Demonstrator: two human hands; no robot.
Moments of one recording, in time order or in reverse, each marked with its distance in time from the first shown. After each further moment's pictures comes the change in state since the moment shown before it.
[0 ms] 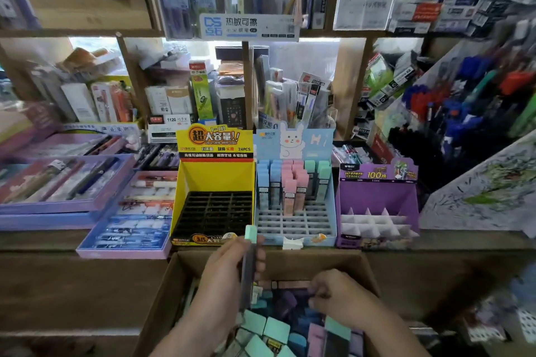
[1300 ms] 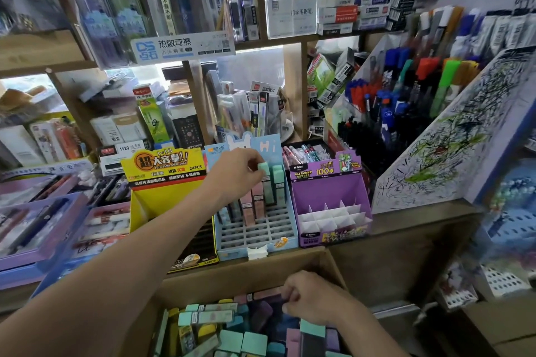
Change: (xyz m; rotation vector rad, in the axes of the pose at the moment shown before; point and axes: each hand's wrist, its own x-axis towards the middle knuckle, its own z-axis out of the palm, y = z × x) left_hand 0.112 0.113 0.118 1.355 -0.181 0.749; right_hand -0.013 0.000 -0.007 0.072 -0.033 -0.055
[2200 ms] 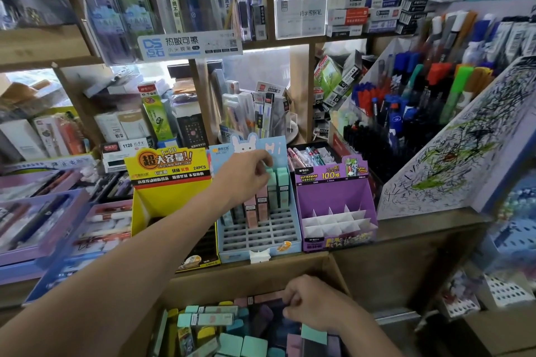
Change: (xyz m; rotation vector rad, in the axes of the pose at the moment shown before) left_hand 0.004 -0.003 0.006 0.035 -0.015 0.054; right_hand 0.006 0.002 -0.001 0.022 -0.010 -0.004
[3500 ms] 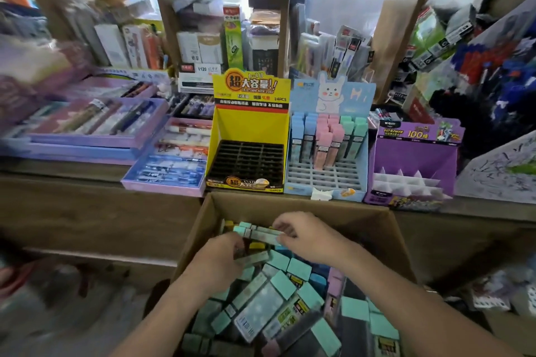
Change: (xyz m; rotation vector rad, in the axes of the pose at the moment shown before) left_hand -0.274 -0.092 0.059 -0.150 -0.369 -0.720; right_hand 0.034 -0.077 0.066 -0.311 0.022 -0.351
